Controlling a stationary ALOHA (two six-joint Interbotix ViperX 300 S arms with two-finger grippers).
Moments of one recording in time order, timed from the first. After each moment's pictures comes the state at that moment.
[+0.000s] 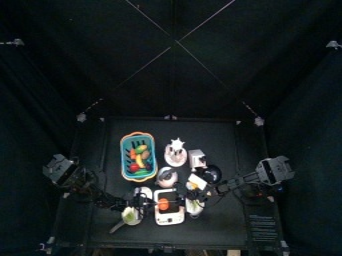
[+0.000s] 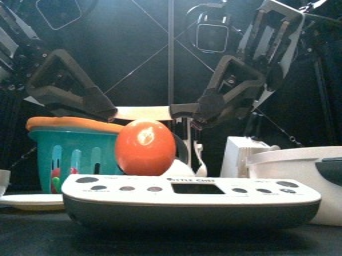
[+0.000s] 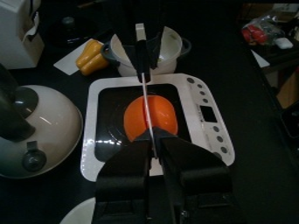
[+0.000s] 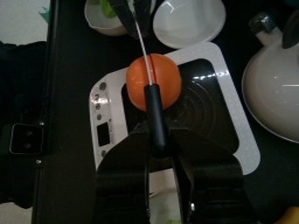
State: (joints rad) left arm -0.60 0.03 0.95 2.23 0.73 -2.65; right arm 0.21 0.00 0.70 -1.91 0.01 2.29
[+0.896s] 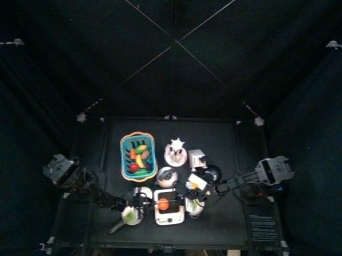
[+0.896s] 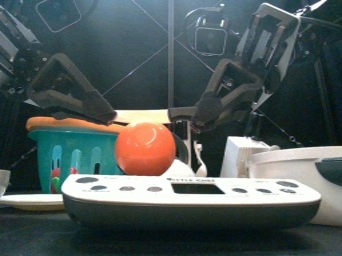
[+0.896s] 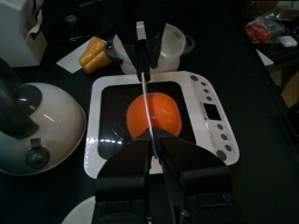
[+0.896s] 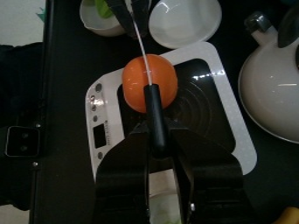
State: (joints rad) left arm -0.59 0.02 0.96 2.23 0.74 -2.64; right arm 0.20 0.01 0.70 -1.90 0.01 2.29
